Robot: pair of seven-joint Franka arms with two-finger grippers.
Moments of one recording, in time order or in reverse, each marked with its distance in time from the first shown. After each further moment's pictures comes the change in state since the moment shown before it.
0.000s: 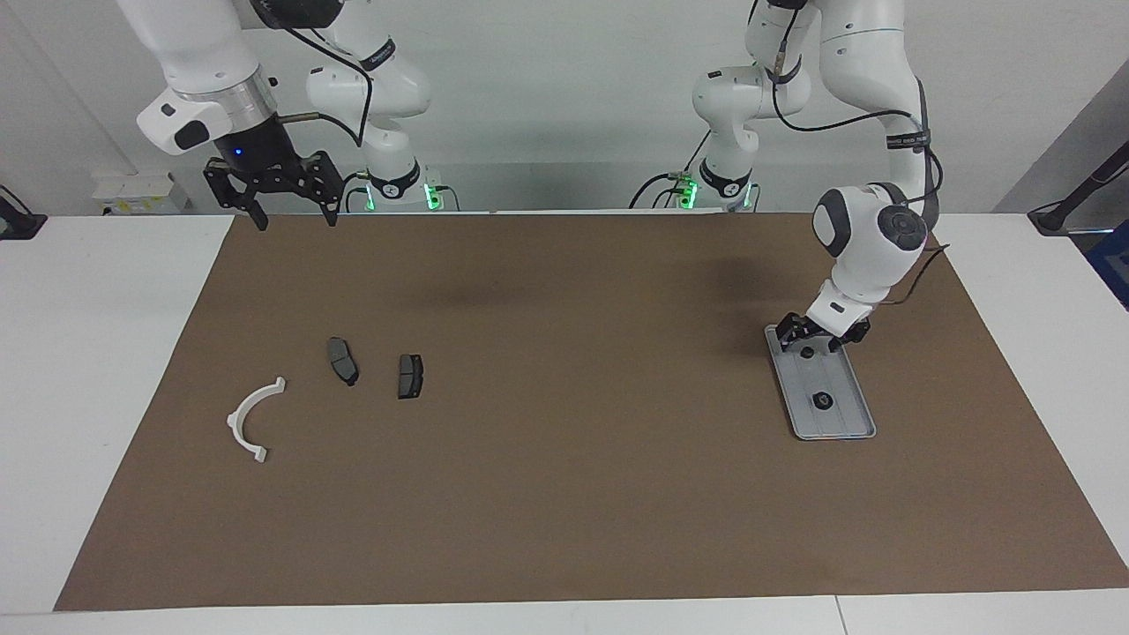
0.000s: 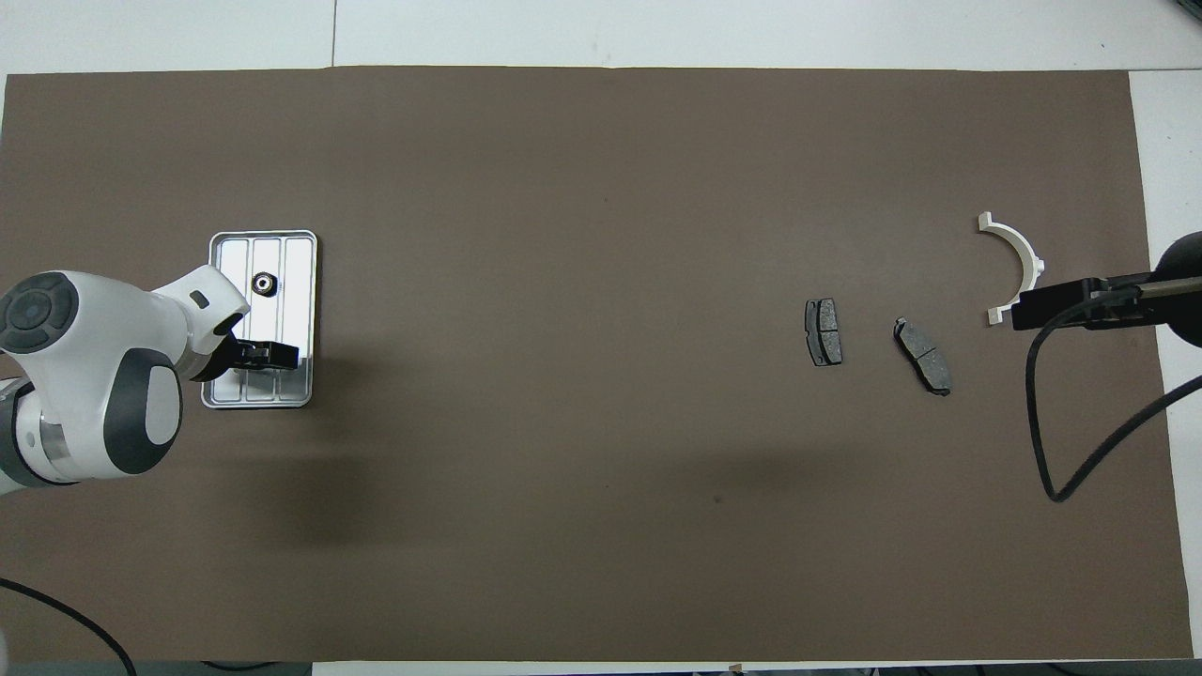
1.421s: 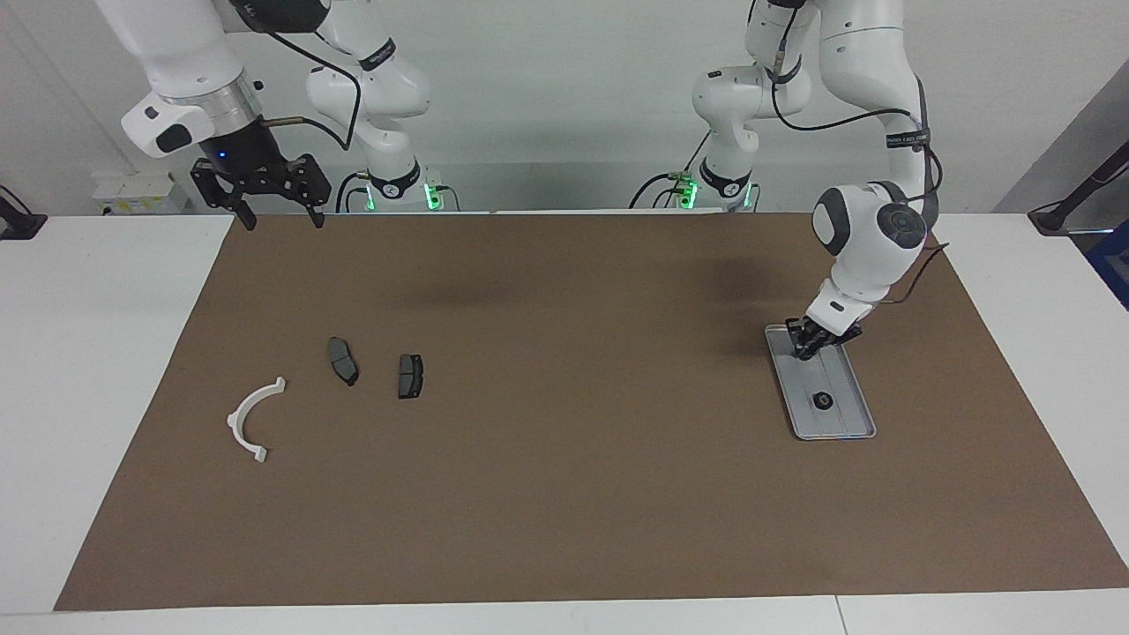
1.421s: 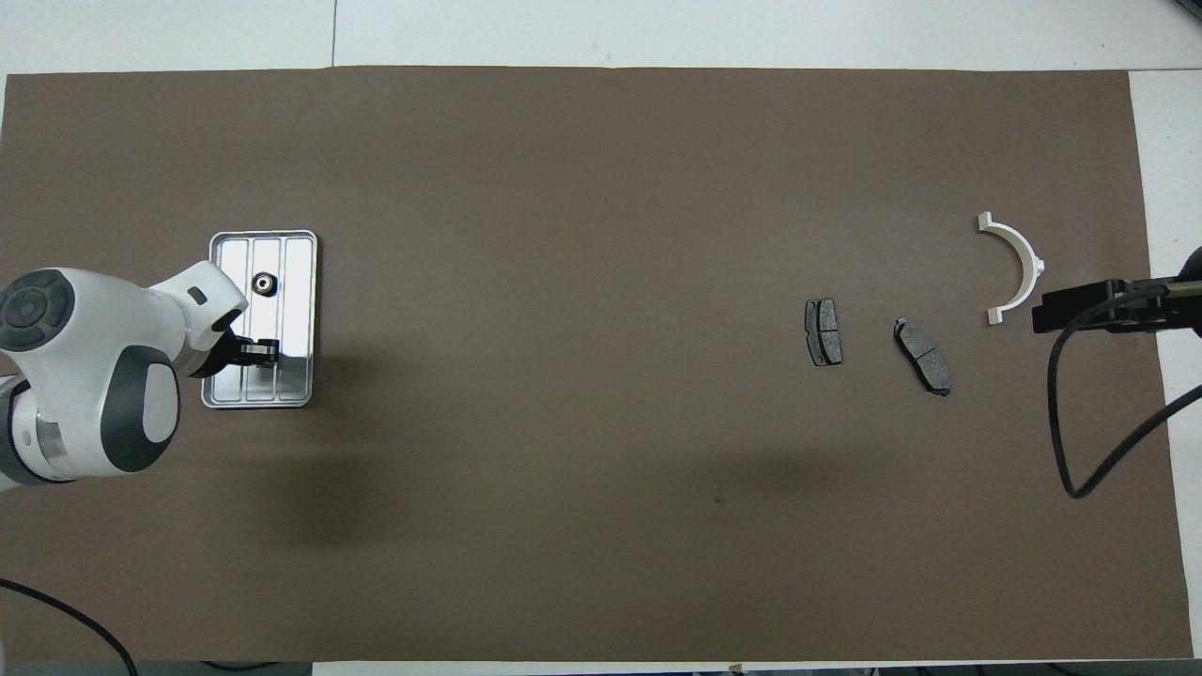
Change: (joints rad) left arm -0.005 -0.005 0.002 0.028 -0.002 -0.016 -0.004; right arm -0.034 -0.008 -0.002 -0.018 0.000 -0.001 0.000
